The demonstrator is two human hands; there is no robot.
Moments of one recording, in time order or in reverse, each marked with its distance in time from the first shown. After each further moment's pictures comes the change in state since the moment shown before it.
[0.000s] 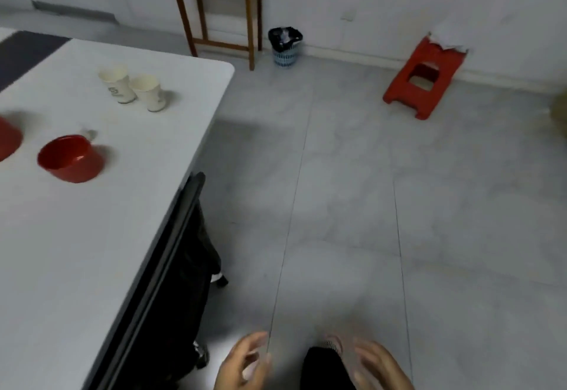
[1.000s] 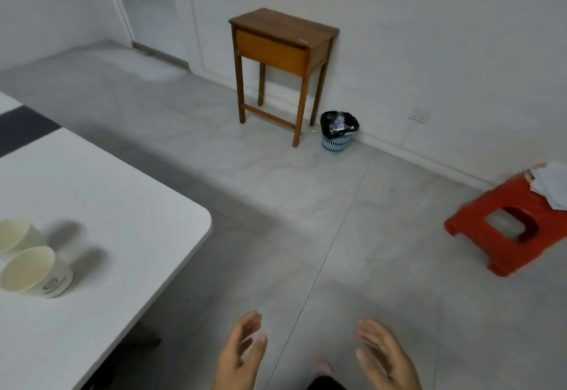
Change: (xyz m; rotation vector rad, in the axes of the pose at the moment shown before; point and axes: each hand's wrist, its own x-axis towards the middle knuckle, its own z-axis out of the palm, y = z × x) left_hand 0.497 0.285 0.159 -0.253 0.435 0.116; right_hand 0.562 -0.320 -0.081 -0.244 -0.176 -0.294
